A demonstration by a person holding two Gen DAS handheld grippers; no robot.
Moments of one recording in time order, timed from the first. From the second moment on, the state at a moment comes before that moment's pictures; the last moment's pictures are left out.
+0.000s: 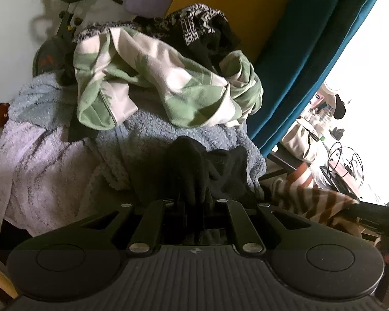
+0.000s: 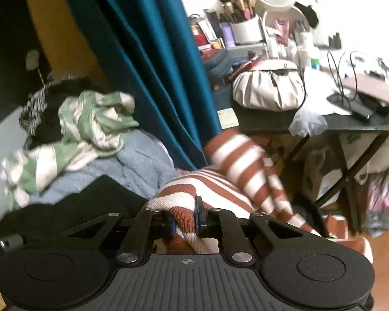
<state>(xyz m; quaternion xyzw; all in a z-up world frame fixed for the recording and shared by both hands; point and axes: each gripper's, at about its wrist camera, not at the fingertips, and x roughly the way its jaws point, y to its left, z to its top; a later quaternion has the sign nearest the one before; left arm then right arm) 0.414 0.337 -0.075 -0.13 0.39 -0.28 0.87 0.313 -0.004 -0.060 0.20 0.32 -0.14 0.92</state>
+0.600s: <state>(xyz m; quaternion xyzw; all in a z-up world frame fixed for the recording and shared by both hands) 0.422 0.330 -0.082 -0.06 0.40 -0.26 0.87 0.312 -0.001 -0.102 0.21 0.41 -0.17 0.87</state>
